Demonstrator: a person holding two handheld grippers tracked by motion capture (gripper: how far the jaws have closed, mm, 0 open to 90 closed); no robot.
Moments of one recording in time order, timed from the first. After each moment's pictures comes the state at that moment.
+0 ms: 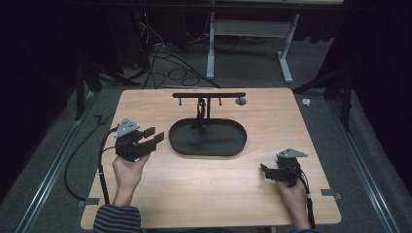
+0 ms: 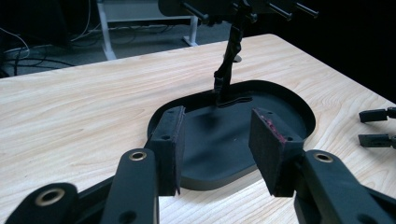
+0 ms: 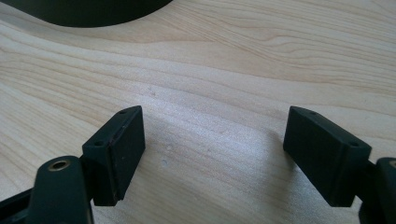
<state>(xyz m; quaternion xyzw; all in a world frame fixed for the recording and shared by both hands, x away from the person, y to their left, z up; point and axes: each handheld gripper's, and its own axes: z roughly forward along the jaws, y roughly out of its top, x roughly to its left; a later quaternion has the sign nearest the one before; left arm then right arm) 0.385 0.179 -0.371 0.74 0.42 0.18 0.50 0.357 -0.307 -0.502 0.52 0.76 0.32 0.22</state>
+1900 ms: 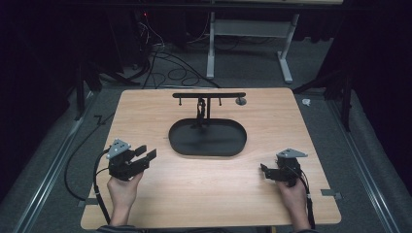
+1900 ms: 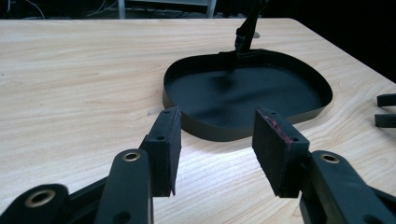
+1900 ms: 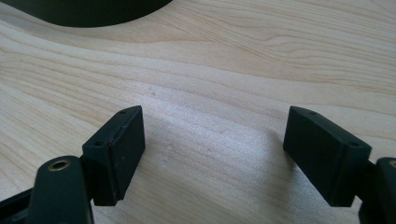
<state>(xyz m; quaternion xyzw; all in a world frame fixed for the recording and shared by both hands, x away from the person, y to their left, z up) 0.354 0.202 -0.415 0.72 0.47 0.17 0.49 0.357 -0.307 -0.502 0.52 0.76 0.32 0.22</state>
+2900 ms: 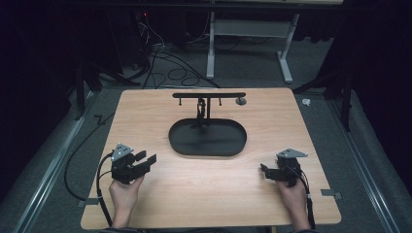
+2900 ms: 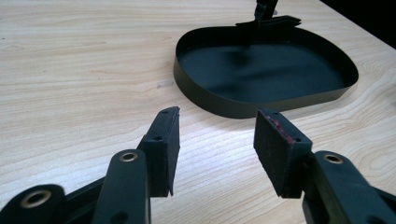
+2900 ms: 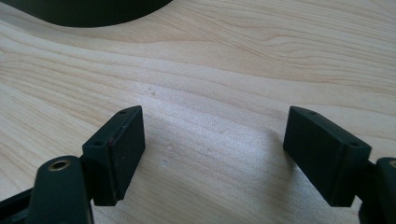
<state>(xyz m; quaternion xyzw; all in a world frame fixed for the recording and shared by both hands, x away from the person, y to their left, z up) 0.357 0.203 -0.438 0.72 0.49 0.17 0.46 0.357 -0.307 -0.502 0.52 0.76 0.32 0.22</state>
